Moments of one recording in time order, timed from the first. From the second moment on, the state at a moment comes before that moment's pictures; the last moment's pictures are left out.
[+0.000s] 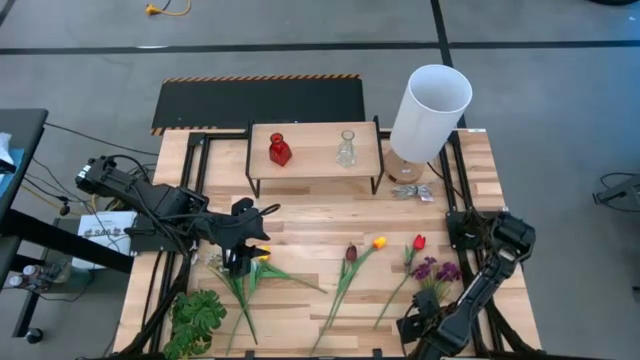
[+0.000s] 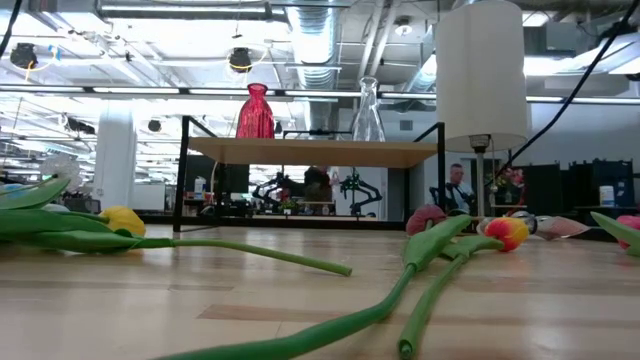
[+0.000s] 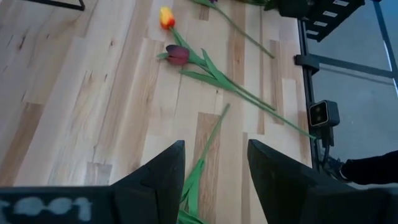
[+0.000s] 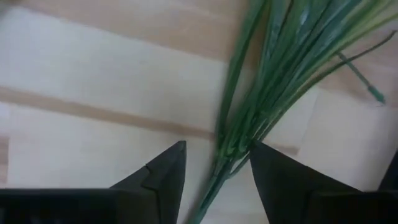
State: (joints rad) left arm -0.42 1.21 1.26 -0.86 -0.19 -0.51; right arm 1.02 1.97 1.29 -1.04 -0.07 2.28
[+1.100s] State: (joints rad) left arm -0.42 1.21 1.26 -0.86 -0.19 -0.50; right arm 1.00 1.94 1.40 -1.17 0.03 2.21
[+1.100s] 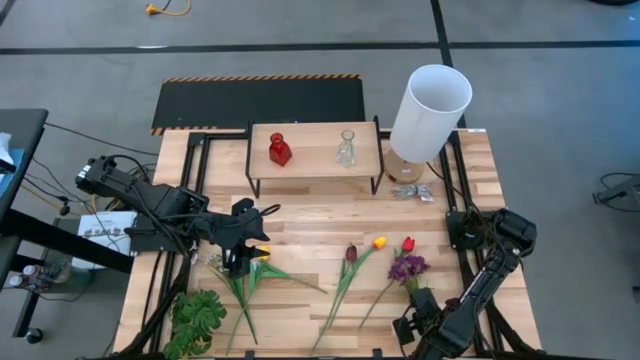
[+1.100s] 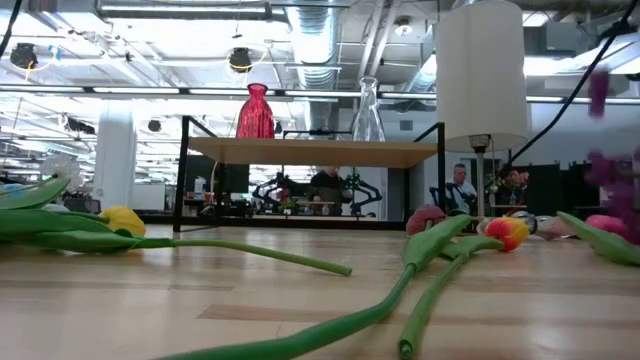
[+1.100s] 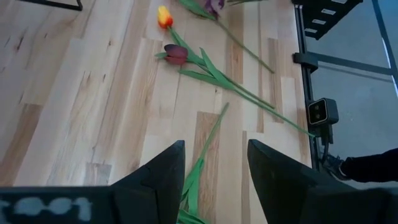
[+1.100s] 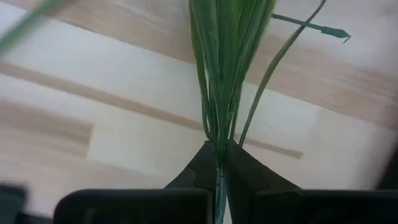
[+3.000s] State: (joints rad) left arm -0.35 1.32 0.69 0.88 -0.12 -0.43; right arm 0.70 1.93 1.96 -0.95 1.09 1.06
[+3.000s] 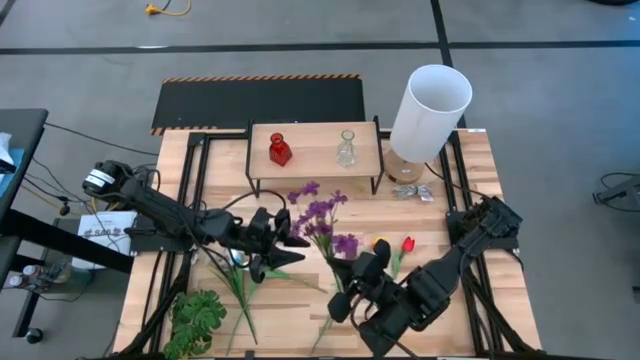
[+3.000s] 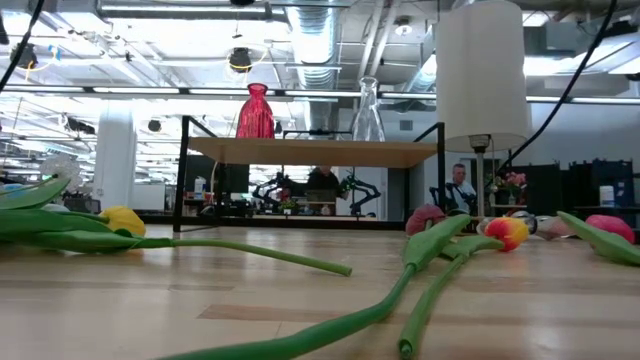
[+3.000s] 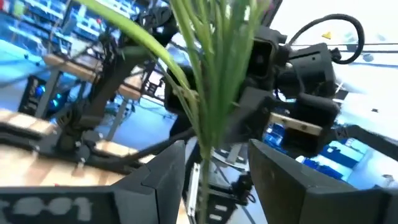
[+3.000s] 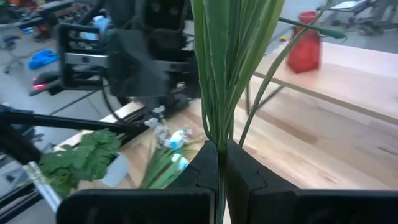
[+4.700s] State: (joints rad) left arm -0.35 1.32 0.73 0.86 -0.09 -0.41; right arm 0.59 1.94 1.96 -0.76 0.86 0.89
